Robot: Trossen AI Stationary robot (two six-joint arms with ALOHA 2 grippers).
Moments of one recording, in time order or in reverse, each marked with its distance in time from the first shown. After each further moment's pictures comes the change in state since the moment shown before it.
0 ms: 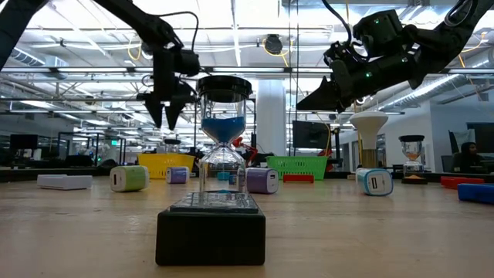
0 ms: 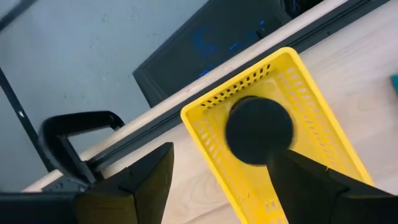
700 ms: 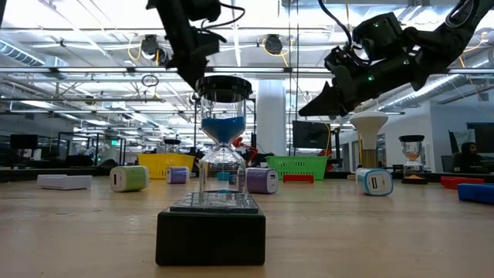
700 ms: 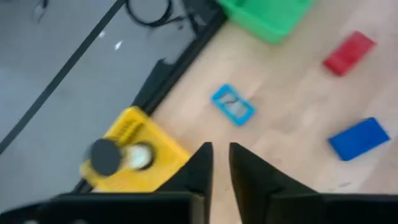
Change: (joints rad) left arm -0.442 -0.198 -0.113 0.192 -0.041 -0.003; right arm 0.000 0.000 -0.011 -0.038 0.000 -0.007
